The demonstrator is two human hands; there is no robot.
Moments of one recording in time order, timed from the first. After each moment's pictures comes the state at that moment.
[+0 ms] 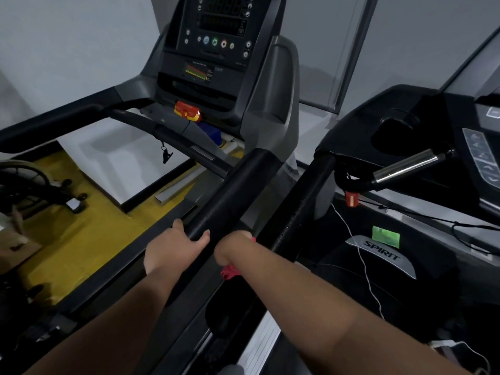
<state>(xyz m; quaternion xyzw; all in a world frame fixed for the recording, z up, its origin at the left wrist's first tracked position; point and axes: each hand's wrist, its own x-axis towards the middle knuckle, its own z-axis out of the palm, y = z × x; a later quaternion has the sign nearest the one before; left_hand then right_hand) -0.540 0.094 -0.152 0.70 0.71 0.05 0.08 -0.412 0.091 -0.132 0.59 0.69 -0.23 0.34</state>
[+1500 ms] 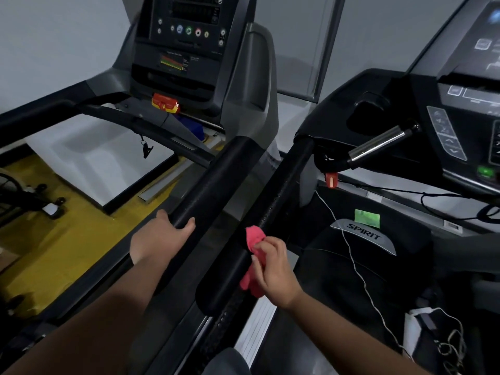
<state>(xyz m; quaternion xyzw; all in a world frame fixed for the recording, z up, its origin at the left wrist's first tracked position) -0.539 0.087 -0.147 0.70 0.71 0.05 0.06 -0.344 -0.047 -0.214 0.62 0.63 -0.07 -0.46</state>
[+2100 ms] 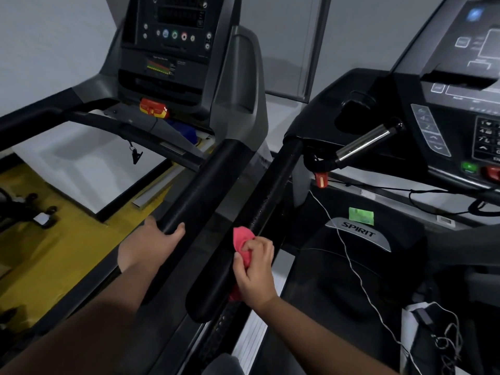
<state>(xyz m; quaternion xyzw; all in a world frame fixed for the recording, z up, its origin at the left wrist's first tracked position) -0.539 0.092 -0.152 0.69 0.71 0.07 0.08 -0.373 -0.038 -0.206 0.66 0.50 -0.16 -0.53</state>
